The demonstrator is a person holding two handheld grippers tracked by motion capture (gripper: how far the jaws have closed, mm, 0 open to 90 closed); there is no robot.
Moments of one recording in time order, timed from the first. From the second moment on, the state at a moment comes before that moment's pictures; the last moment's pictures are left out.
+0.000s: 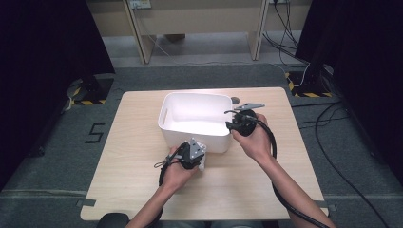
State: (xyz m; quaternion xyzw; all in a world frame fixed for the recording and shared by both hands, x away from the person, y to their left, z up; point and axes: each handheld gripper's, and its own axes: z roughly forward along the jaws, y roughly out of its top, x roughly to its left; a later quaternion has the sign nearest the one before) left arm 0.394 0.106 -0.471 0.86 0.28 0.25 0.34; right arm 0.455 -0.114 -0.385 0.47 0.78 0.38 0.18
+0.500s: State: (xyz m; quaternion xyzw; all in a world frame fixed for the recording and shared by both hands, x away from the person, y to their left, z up) left arm 0.388 0.102 -0.445 0.85 0.27 0.27 0.36; right arm 0.456 -0.115 -0.385 0.47 0.78 0.38 0.18
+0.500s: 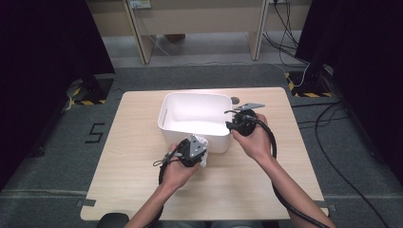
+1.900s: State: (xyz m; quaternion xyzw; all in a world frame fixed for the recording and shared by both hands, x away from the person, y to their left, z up) left arm 0.387 0.094 -0.433 0.85 0.26 0.27 0.37; right arm 0.456 -0.115 -0.385 0.47 0.78 0.38 0.18
